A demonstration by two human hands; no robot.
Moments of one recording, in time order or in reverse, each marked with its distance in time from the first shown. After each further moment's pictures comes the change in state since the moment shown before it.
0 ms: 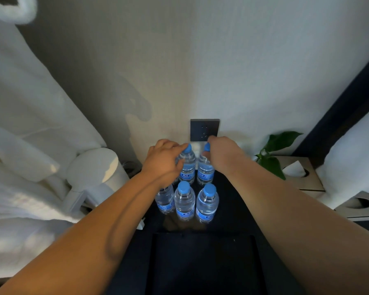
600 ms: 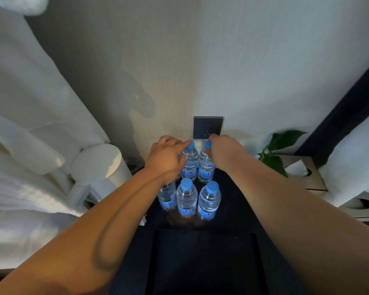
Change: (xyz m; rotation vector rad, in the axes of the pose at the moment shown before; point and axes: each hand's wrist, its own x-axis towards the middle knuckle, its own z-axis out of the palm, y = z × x) left_hand 0.000 -0.001 0.004 -0.038 0.045 -0.008; right_hand -0.002 -0.007 -0.001 -0.051 -0.014 -0.021
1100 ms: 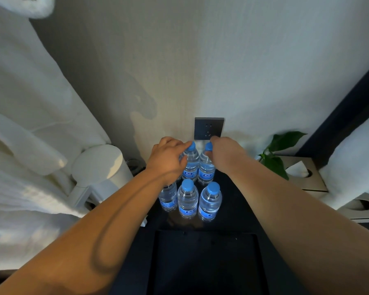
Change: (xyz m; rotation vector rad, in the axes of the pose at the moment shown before) left_hand 0.000 -0.001 0.001 -0.010 -0.004 -0.007; right_hand 0.001 0.004 0.007 0.036 0.035 -0.002
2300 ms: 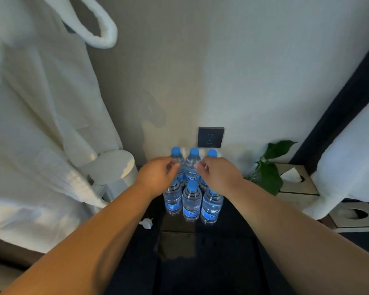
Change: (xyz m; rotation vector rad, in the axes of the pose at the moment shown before) left_hand -0.056 -0.008 -0.040 -0.155 0.024 -0.154; right_hand -0.067 -0.035 0.003 0.138 0.071 -0.116
